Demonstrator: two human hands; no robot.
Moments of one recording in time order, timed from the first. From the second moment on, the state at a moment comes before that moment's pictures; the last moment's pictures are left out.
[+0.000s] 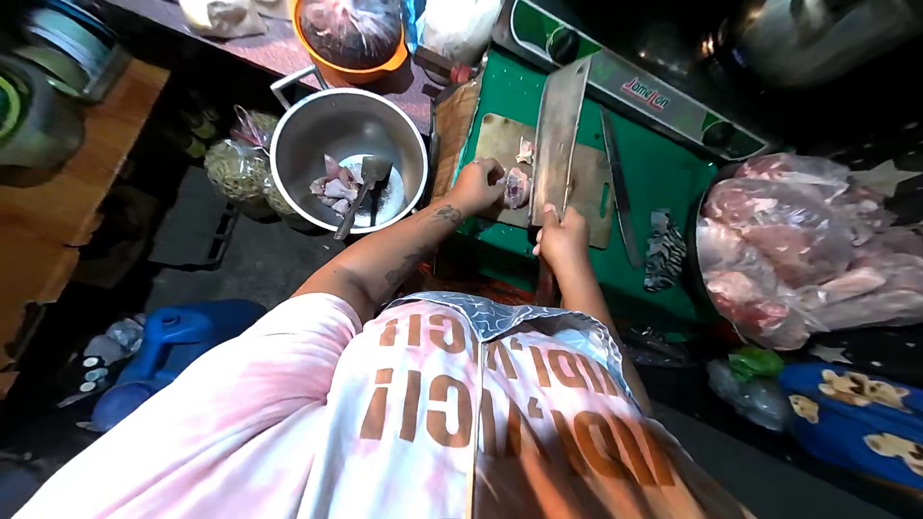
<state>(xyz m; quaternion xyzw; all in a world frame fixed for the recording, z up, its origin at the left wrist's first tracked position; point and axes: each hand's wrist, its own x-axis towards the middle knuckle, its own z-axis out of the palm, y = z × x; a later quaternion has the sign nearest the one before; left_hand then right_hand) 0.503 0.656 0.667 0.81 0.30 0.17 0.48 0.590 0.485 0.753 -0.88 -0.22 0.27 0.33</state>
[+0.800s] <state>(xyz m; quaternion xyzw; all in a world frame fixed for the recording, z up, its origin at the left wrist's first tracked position) 0.533 0.657 0.674 0.85 0.29 0.05 0.43 0.581 0.473 0.726 -0.91 -0.23 0.32 0.09</state>
